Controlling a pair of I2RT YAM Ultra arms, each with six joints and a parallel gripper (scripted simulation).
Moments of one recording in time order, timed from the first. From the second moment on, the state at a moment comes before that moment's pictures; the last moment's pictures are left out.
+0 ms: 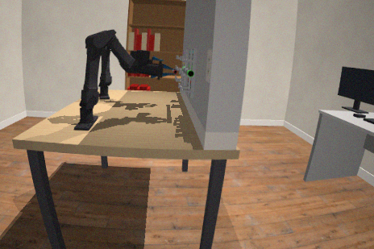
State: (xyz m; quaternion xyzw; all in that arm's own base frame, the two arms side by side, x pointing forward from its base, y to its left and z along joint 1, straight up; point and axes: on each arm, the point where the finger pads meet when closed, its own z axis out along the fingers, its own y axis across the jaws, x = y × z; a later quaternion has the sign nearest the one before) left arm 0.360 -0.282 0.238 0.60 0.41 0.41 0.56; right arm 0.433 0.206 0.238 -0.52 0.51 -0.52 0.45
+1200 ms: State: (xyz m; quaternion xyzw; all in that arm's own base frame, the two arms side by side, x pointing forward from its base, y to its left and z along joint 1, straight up) left arm 0.360 -0.282 0.238 0.59 0.41 0.41 0.56; right arm 0.433 0.206 0.233 -0.52 0.51 -0.52 0.44
